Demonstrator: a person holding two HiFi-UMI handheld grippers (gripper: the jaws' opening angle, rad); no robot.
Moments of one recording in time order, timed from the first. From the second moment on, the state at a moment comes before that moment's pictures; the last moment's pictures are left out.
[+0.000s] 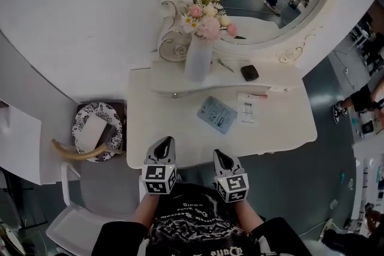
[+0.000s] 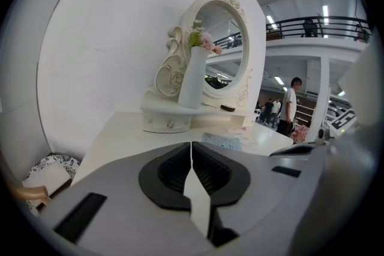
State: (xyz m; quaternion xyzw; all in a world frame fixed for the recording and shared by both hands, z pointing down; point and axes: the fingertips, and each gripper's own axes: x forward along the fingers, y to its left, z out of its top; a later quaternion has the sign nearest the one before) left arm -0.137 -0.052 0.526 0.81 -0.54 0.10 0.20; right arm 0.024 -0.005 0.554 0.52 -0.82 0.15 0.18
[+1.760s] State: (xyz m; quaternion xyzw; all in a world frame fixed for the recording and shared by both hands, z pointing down) left arm -0.125 -0.206 0.569 0.69 -0.68 0.14 0.22; right arm 0.084 -0.115 0.563 0.47 -0.85 0.17 0.19
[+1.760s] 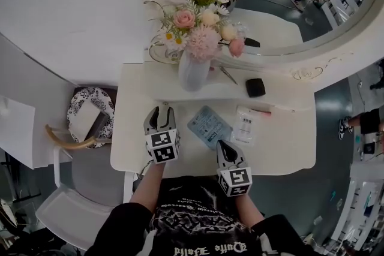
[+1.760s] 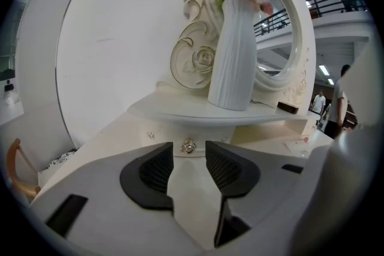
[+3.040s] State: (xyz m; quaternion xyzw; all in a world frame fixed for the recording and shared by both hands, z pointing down) left arm -0.127 -0.234 0.589 0.67 -0.68 0.17 0.24; right arm 0.091 -0.126 0.577 0.45 -0.85 0.18 0.21
